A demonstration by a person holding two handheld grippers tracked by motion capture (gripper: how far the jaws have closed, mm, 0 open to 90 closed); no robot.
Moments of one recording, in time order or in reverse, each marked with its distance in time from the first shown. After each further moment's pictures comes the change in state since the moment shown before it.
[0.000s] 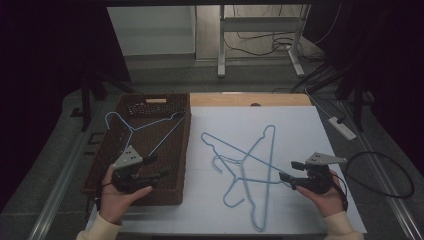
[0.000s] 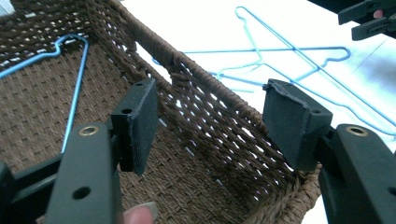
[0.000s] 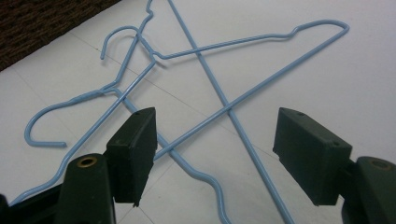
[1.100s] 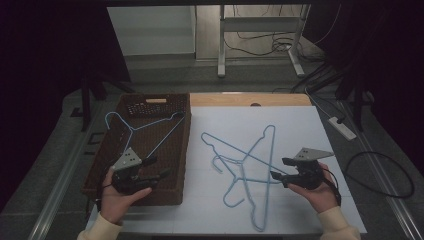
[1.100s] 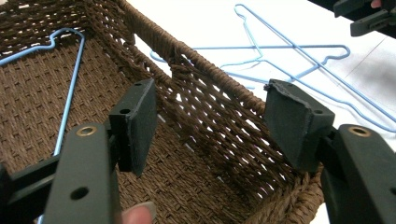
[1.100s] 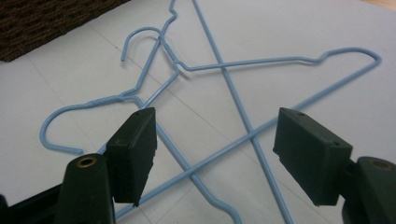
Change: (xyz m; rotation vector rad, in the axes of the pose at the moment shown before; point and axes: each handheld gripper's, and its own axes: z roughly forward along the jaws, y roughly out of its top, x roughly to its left) left arm 0.005 -0.009 0.003 -0.016 -0.013 -0.007; right arm 0.020 0.029 0.013 0.056 0.035 -0.117
